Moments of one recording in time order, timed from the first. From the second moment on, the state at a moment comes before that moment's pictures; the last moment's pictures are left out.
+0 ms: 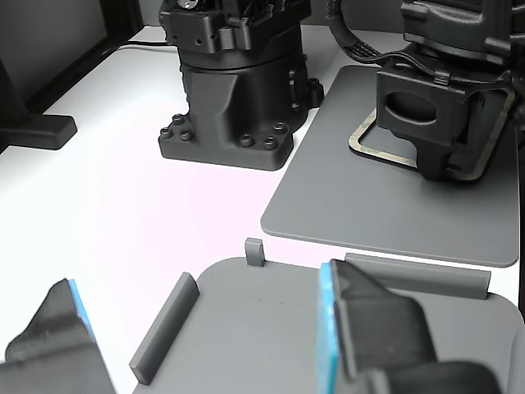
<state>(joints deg) 70.2 94.1 114.3 75.0 4.7 -2.7</state>
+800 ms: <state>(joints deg) 57.2 95.4 87.3 93.2 12.5 23.7</state>
